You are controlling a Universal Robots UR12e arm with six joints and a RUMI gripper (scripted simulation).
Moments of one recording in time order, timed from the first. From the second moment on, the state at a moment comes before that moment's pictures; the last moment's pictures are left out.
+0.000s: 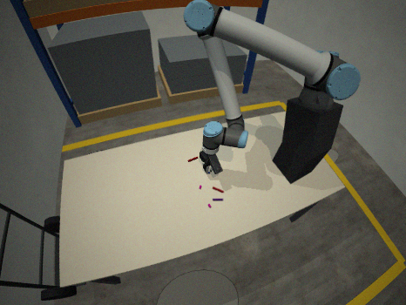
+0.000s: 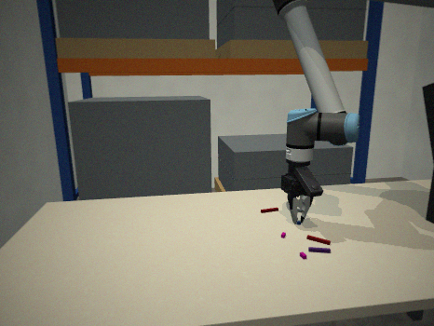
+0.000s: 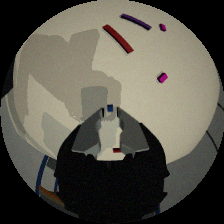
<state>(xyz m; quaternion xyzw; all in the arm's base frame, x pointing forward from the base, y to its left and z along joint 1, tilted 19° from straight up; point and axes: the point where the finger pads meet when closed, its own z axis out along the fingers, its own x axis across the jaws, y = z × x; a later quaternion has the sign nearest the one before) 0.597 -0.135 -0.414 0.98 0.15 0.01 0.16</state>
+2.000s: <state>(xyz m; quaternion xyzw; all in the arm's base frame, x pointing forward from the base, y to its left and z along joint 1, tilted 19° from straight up) 0.591 -0.106 -0.330 0.97 0.16 0.01 0.16</state>
